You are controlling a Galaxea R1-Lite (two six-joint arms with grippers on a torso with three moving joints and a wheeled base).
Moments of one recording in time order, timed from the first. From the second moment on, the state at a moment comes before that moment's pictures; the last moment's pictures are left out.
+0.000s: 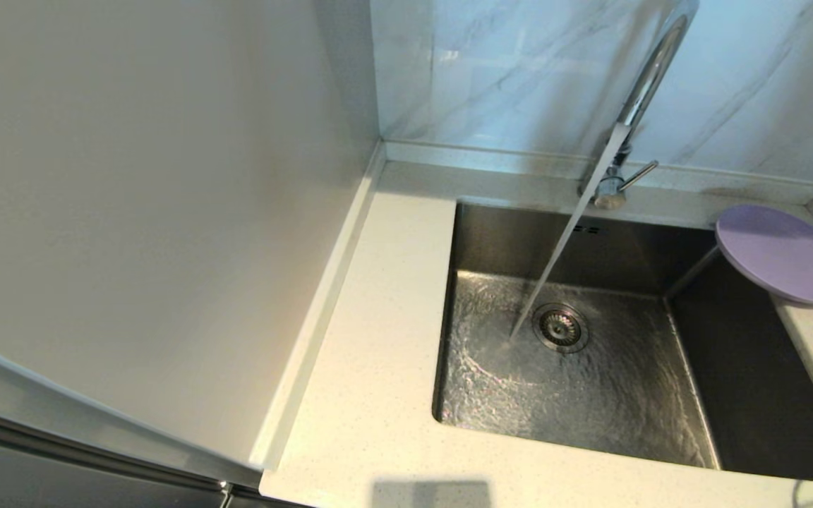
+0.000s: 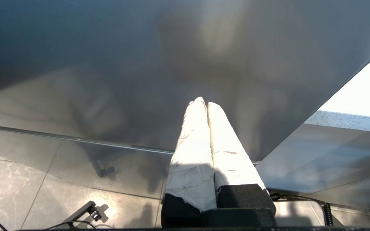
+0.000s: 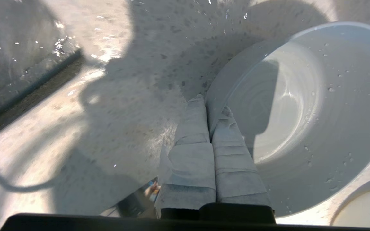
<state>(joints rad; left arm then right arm) 0.00 0.00 0.00 0.00 0.00 0.00 -0.95 1.32 -0.51 0.20 0.10 -0.09</state>
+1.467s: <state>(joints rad) 0.00 0.00 0.00 0.00 0.00 0.00 0.15 1.49 -1.47 0.80 0.85 -0.40</state>
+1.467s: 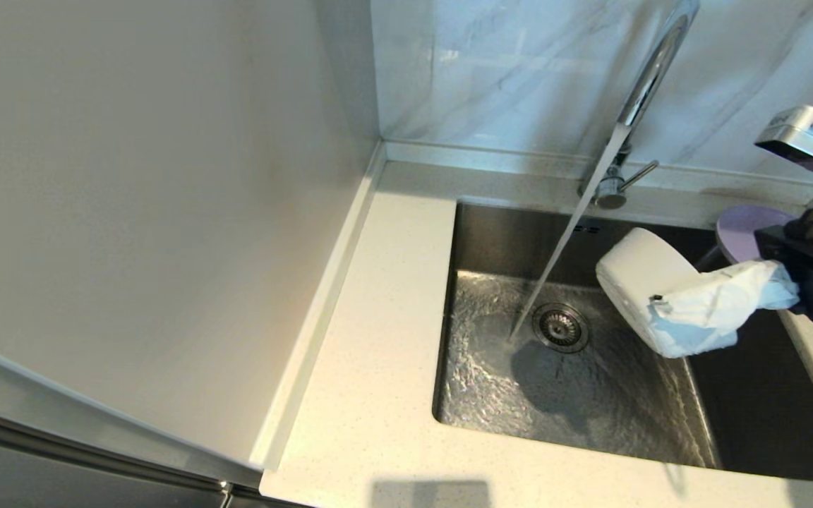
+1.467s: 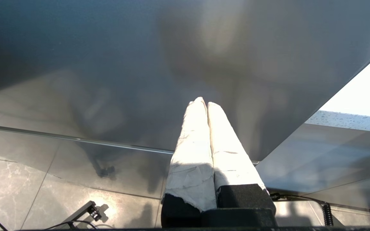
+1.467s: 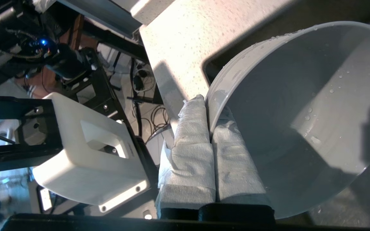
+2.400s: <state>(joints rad) 0.00 0.00 0.00 0.00 0.00 0.00 0.24 1.80 -1.80 0.80 0.77 -0.41</state>
